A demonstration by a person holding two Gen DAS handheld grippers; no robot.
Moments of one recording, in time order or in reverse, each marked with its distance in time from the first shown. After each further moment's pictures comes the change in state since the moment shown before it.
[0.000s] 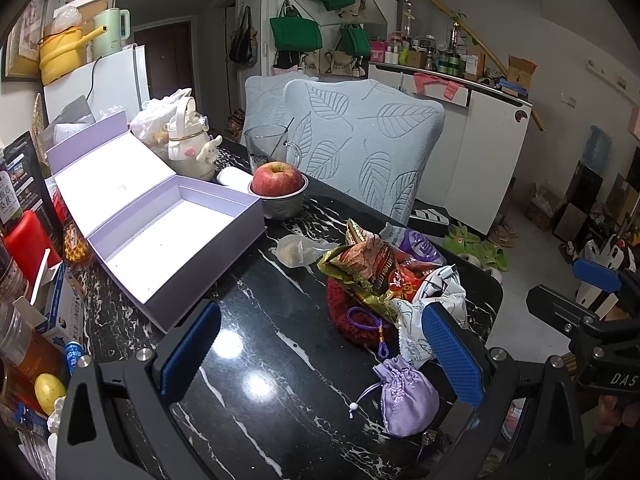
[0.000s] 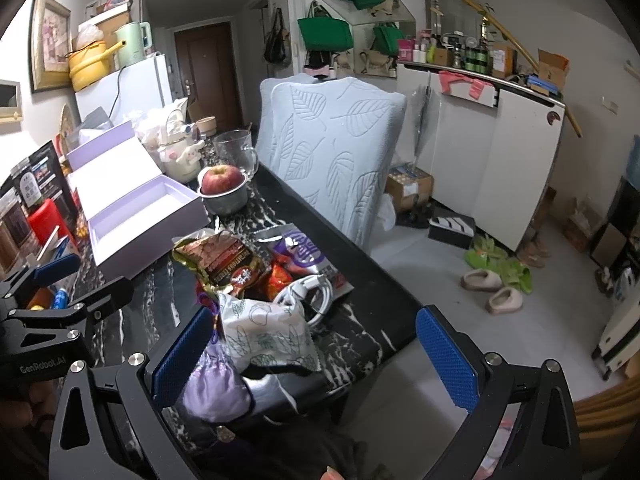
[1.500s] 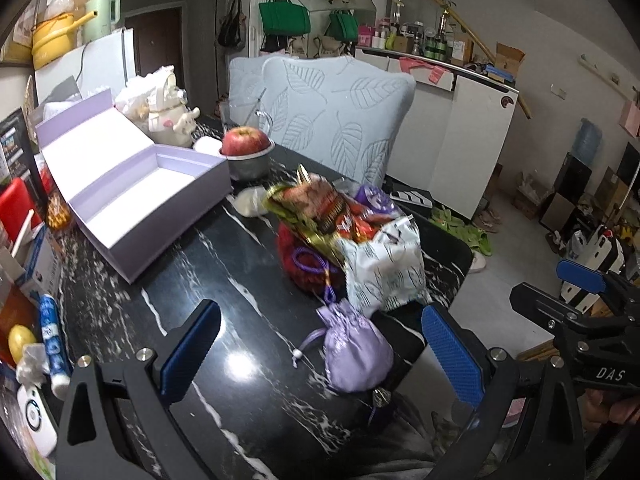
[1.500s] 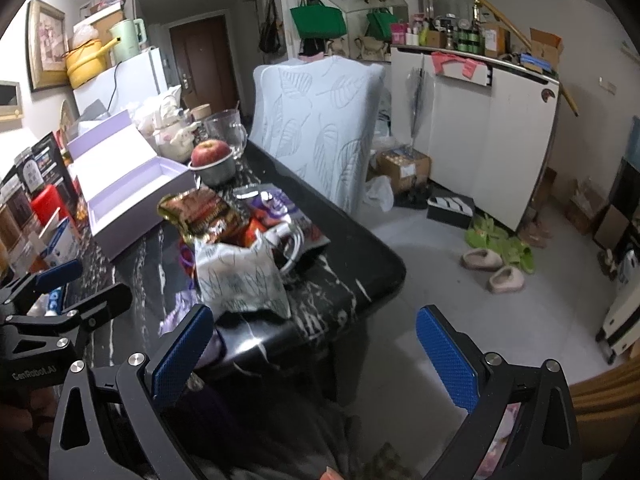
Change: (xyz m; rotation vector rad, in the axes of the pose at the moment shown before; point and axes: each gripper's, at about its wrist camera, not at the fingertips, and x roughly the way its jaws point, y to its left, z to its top) left arm -0.006 -0.039 -0.044 -0.013 0.062 -0.053; right arm -0.011 -0.039 -0.045 0.030 0.044 0.024
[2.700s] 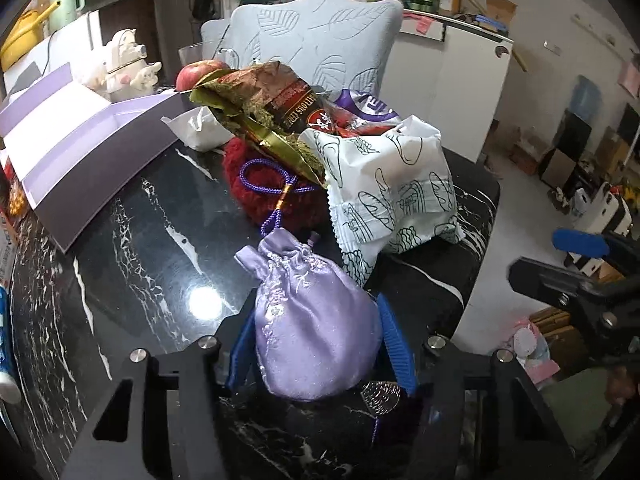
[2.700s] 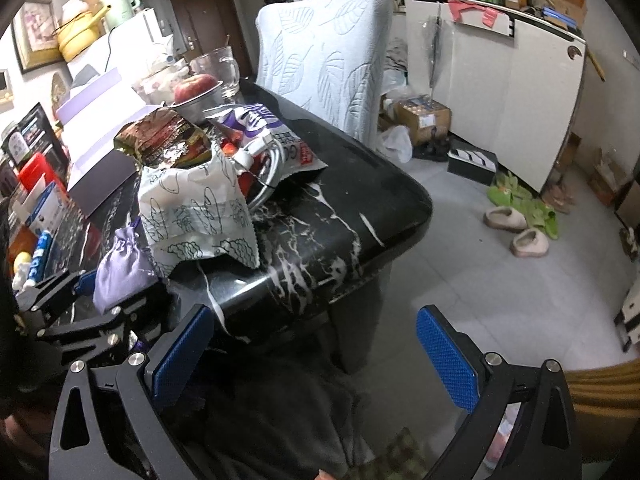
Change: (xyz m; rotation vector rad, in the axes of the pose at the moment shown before) left arm 0.082 -0.013 -0.041 0.081 0.114 -0.011; right arm 0.075 -0.023 -0.030 0.005 0.166 0.076
